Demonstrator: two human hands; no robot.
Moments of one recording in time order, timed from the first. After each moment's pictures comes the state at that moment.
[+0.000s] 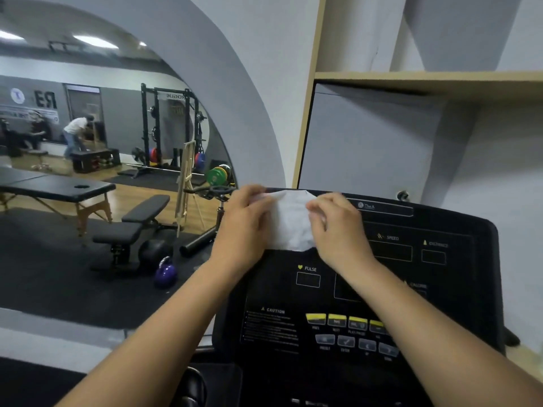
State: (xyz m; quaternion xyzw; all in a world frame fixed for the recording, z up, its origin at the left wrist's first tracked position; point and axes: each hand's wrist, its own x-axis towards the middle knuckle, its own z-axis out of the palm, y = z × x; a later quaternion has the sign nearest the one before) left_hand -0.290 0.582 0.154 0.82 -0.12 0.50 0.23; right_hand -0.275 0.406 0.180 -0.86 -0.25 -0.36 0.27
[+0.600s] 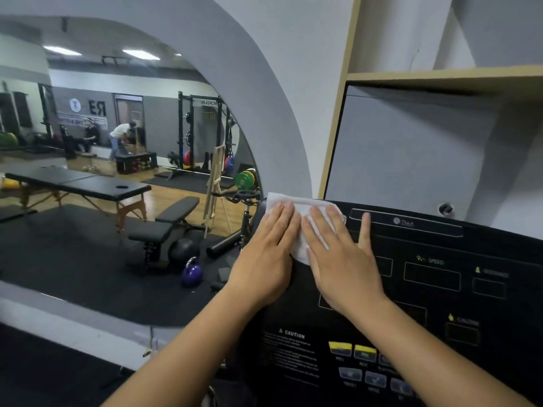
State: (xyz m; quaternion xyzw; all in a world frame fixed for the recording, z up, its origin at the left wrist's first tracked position) left_hand -0.269 0.590 0.115 0.90 -0.15 0.40 0.09; right_hand -0.240 0.422 0.137 -0.88 -0.29 -0.36 -0.09
